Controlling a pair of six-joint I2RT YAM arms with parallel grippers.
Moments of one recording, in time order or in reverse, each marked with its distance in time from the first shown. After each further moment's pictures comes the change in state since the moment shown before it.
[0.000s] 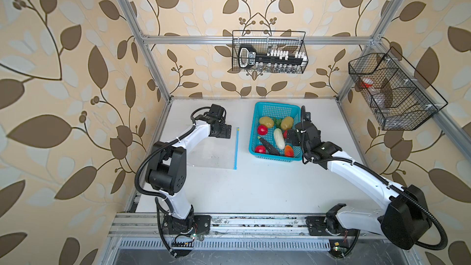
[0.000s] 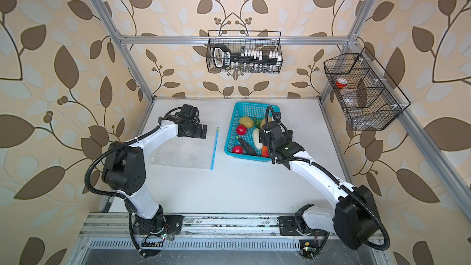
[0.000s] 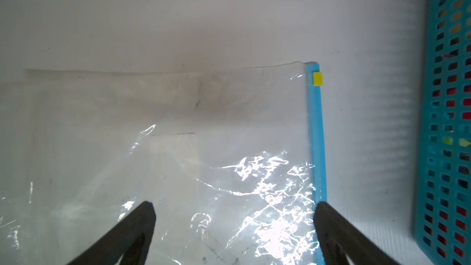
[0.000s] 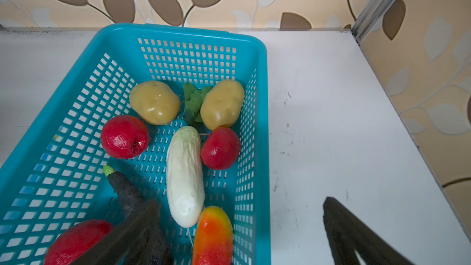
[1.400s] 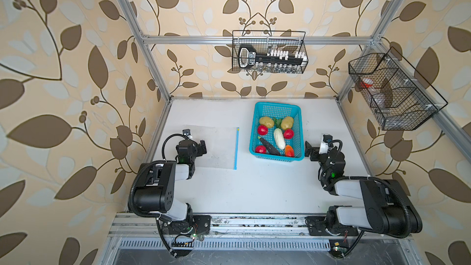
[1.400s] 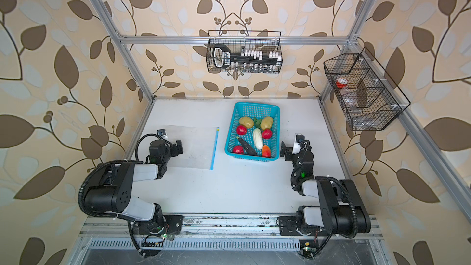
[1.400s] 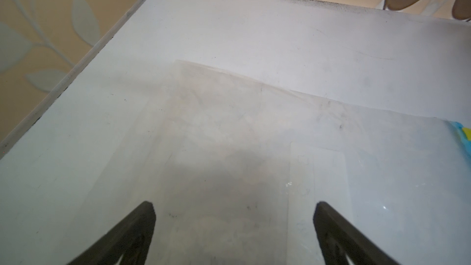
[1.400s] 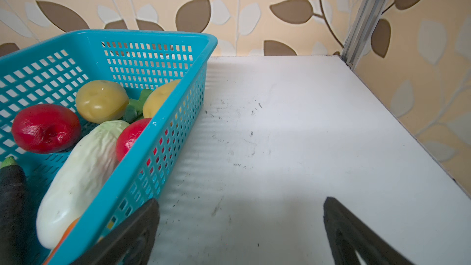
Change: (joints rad) left arm 0.360 -0.264 -0.949 1.282 -0.006 0.089; right arm -0.506 0.064 -0.749 1.273 -0.498 -0.346
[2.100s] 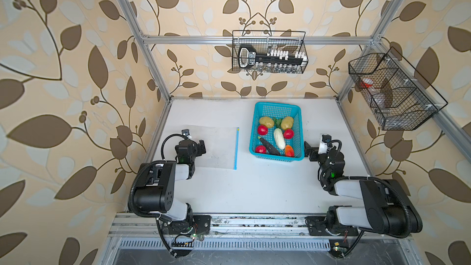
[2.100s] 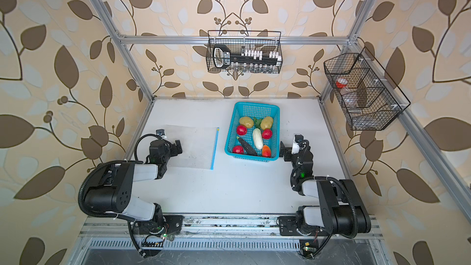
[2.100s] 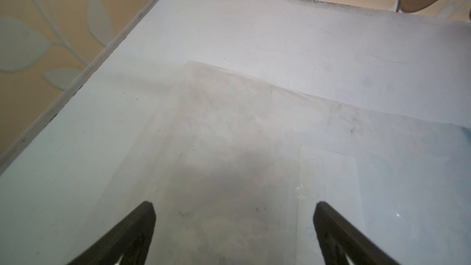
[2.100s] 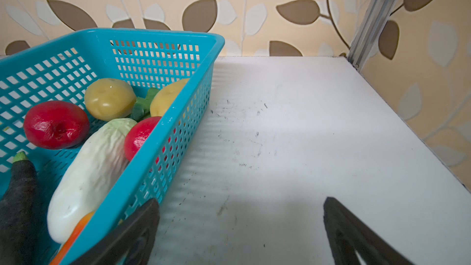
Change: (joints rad) left arm 0.000 0.000 0.000 0.000 -0.037 -0.007; right arm 0.004 0.000 0.000 0.000 -0.025 -0.004
